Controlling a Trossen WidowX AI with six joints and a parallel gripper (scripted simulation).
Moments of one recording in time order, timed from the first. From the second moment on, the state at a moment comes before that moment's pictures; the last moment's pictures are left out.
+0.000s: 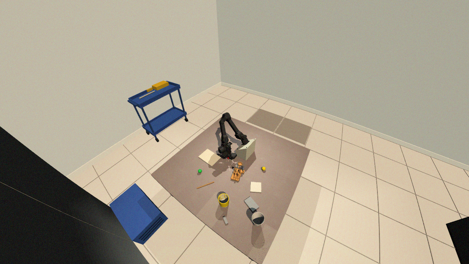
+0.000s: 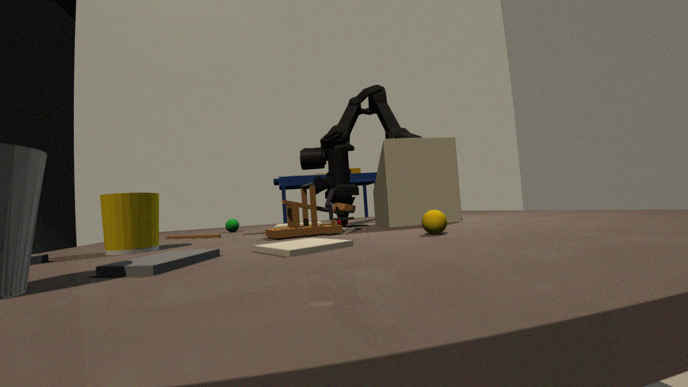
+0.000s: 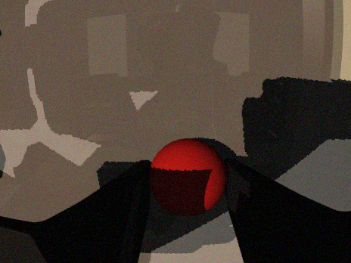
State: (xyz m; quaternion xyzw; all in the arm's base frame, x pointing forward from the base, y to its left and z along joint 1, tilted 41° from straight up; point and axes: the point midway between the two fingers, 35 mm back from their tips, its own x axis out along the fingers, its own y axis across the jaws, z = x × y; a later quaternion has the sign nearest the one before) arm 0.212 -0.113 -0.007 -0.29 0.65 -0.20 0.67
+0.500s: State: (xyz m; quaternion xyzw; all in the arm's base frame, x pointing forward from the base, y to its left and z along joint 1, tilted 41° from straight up) arm 0.216 -0.083 0.018 -0.29 0.66 -0.20 0.67
